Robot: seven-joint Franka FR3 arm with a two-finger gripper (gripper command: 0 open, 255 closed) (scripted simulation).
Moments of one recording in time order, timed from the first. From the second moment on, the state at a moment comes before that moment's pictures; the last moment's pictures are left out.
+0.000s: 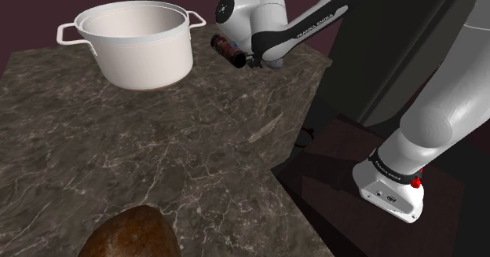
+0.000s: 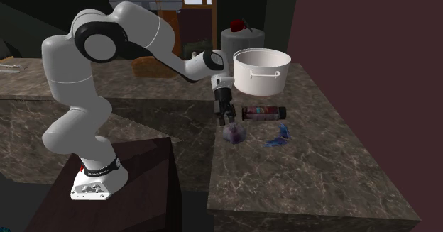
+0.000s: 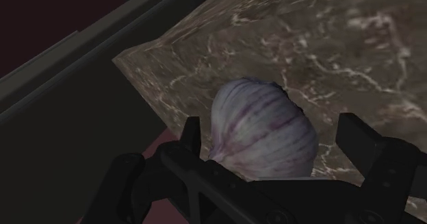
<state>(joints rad) -0.28 0.22 0.65 -2.04 -0.91 1.72 1.40</state>
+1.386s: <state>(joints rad) -0.29 0.16 0.66 -2.01 -0.86 1.68 1.32</state>
